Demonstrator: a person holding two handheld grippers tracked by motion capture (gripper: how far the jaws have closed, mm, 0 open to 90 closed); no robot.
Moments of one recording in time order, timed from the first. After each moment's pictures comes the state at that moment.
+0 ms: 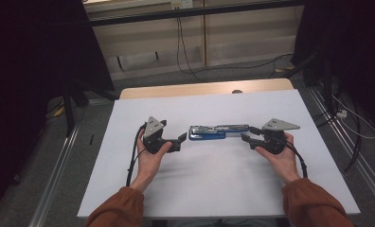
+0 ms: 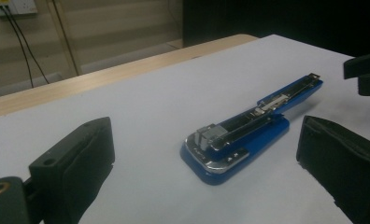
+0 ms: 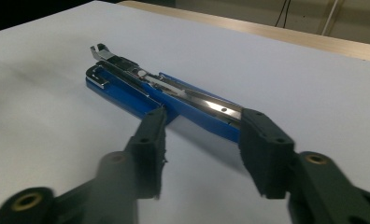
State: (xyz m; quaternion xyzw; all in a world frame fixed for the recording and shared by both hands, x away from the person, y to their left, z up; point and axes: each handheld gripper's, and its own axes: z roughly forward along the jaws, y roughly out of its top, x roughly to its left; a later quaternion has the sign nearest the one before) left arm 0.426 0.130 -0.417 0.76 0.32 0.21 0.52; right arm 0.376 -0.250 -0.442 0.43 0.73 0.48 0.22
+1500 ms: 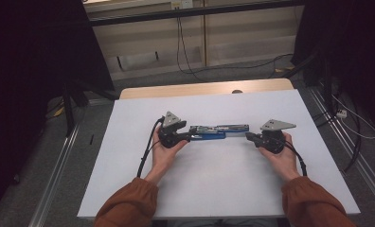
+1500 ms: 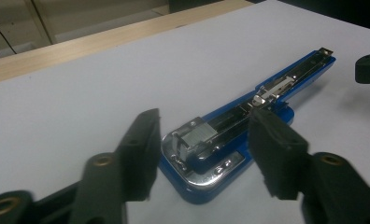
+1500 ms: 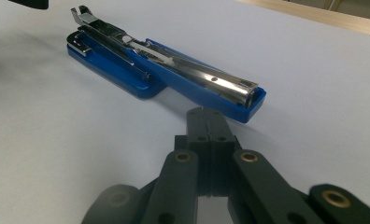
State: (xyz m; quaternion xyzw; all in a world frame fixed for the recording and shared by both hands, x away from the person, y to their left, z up) left arm 0.450 0.090 -0.432 0.79 0.33 0.15 0.49; right arm 0.383 -0.254 -0.453 0.43 0.76 0.44 0.21
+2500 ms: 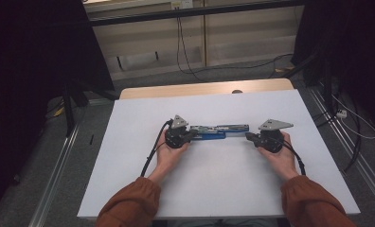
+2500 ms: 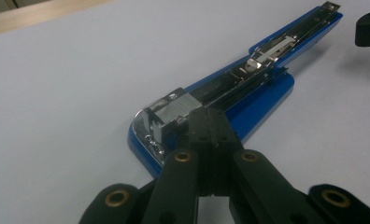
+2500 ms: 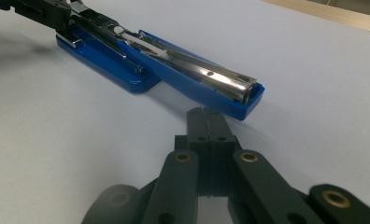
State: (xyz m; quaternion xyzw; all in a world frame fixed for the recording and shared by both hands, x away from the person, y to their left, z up) left arm 0.457 0.074 -0.454 0.83 0.31 0.13 0.44; right arm 0.388 -0.253 -0.457 0.43 0.77 0.43 0.22
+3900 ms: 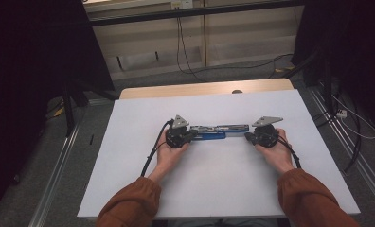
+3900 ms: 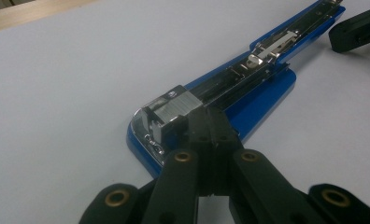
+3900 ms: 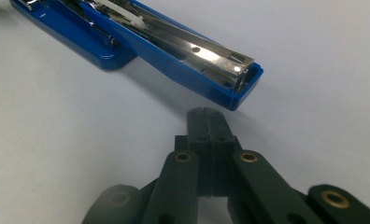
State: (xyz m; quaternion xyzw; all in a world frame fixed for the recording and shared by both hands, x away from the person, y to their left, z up) left arm 0.458 0.074 -0.455 0.83 0.31 0.13 0.44; right arm 0.408 -0.246 -0.461 0.44 0.80 0.35 0.20
